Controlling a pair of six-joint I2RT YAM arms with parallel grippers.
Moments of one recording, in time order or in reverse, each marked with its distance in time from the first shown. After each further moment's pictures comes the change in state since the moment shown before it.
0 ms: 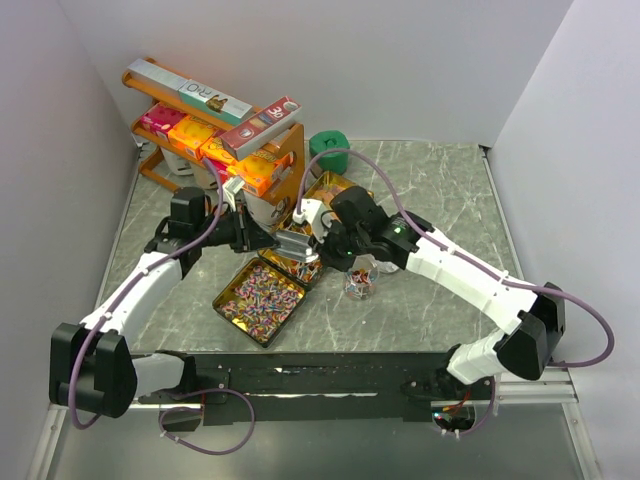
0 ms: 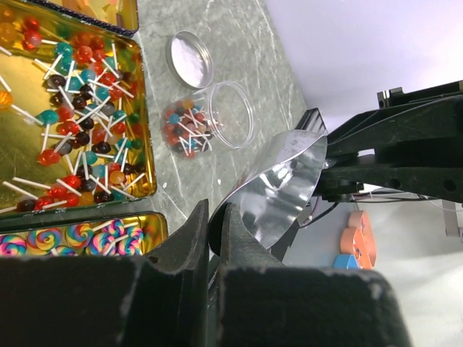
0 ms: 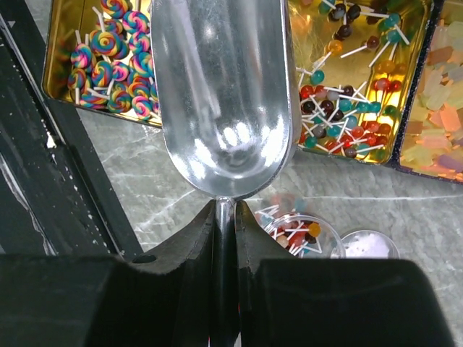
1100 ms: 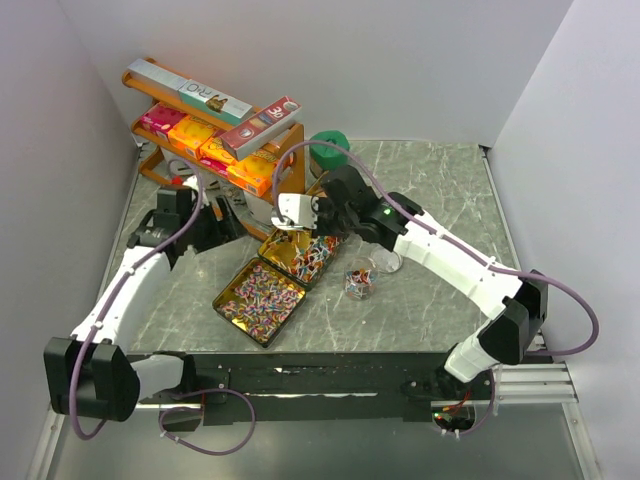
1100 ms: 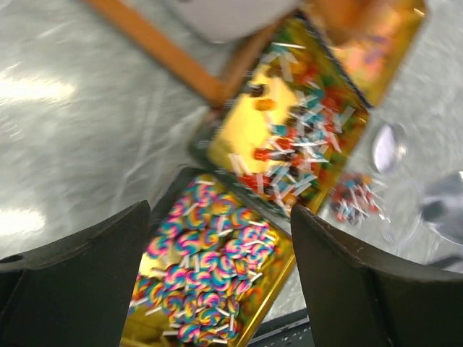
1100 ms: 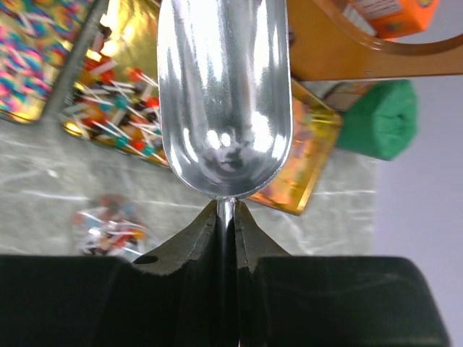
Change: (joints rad) left arm 0.070 -0.035 0.116 -0.382 -0.625 0.031; right arm -0.016 0.121 0.193 0.005 0.217 -0.539
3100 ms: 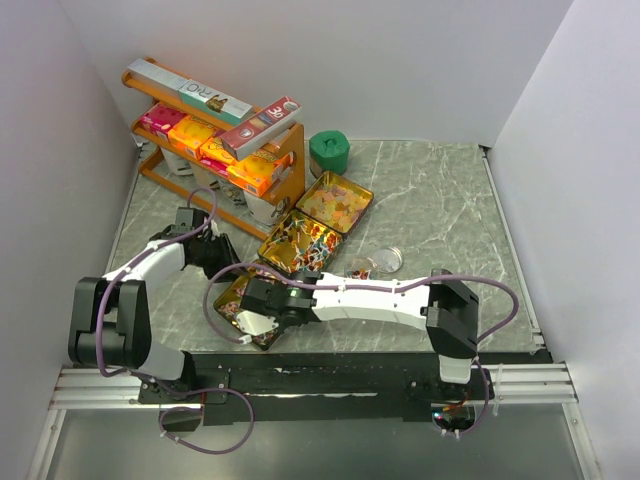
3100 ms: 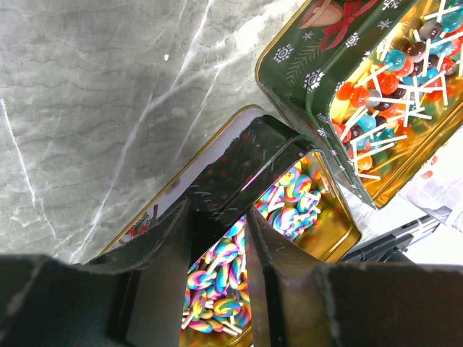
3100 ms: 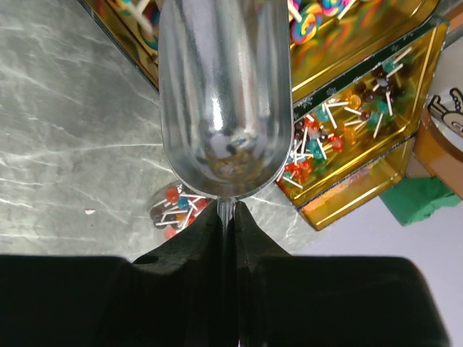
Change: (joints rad) left arm 0.071 0.273 -0.159 0.016 0.153 -0.041; right arm 0.493 0.302 -0.040 -0.204 0.373 -0.018
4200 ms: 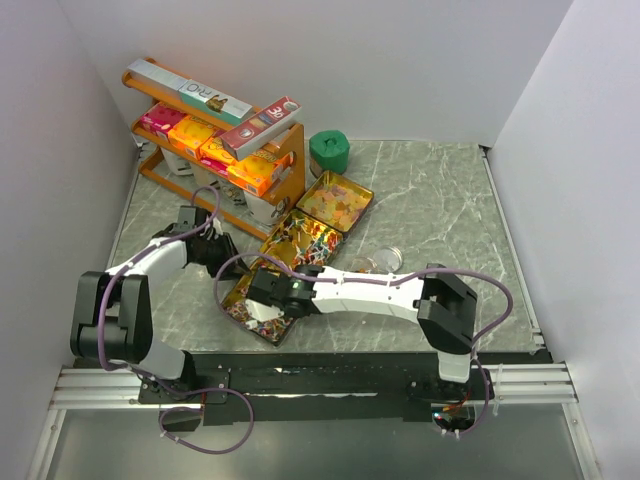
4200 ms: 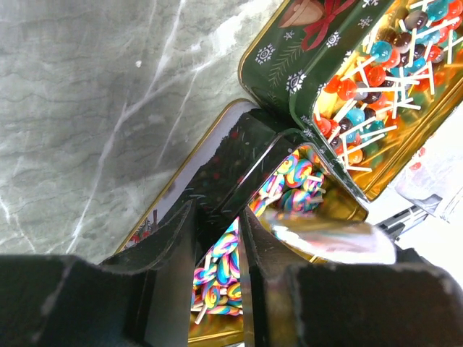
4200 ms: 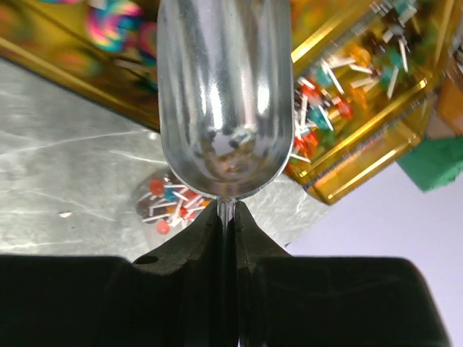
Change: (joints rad) left arm -0.008 0.032 0.012 0.020 0.040 0.001; right arm -0.069 0.022 -0.039 0.042 0.091 0.038
